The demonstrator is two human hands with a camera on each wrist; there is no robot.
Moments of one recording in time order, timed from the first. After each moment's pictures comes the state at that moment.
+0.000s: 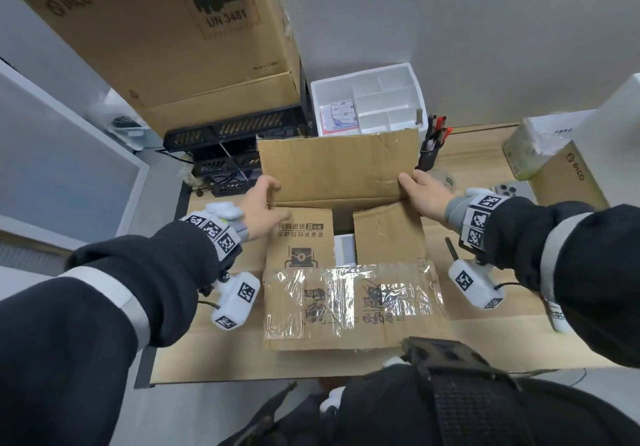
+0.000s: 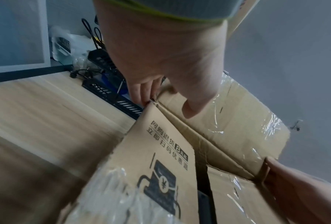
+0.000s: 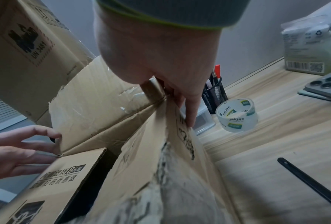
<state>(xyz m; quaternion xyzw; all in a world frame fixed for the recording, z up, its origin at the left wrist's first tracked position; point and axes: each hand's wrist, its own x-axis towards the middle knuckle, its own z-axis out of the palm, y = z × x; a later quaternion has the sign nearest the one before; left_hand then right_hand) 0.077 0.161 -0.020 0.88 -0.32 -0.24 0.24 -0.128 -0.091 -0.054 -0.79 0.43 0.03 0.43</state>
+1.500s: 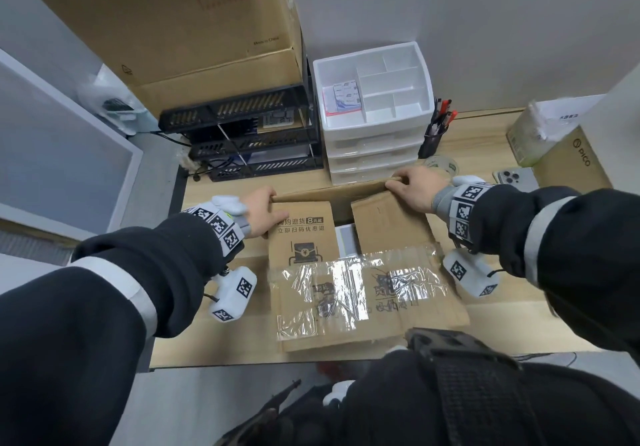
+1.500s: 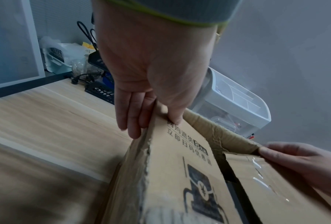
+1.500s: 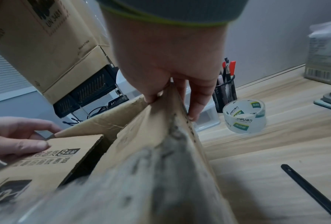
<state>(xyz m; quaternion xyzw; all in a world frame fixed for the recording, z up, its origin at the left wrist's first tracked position) 0.075 0.173 -0.038 0.90 -0.29 -0.30 0.13 -0.117 -0.072 -0.055 -0.89 0.36 0.08 0.27</state>
